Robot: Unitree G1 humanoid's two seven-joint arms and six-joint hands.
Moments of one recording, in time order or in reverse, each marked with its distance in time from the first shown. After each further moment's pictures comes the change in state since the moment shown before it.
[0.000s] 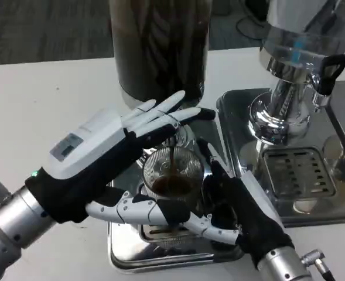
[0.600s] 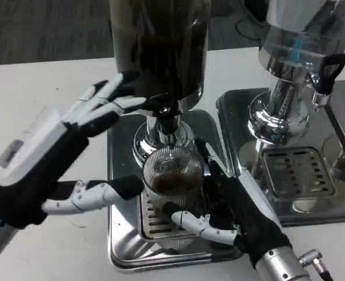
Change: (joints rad) left arm 0.125 -0.063 0.187 0.028 -0.027 -0.037 0.135; right arm -0.008 0.003 0.001 0.023 0.001 -0.025 -0.007
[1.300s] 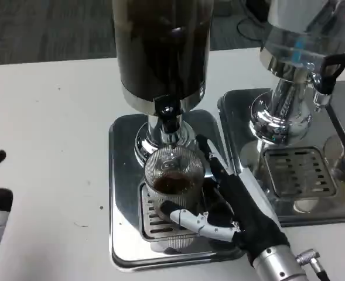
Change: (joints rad) left arm 0.208 -0.285 0.146 0.371 -0.175 -0.139 0.169; right arm -0.011 0.019 0.005 0.021 0.003 -0.008 -0.016
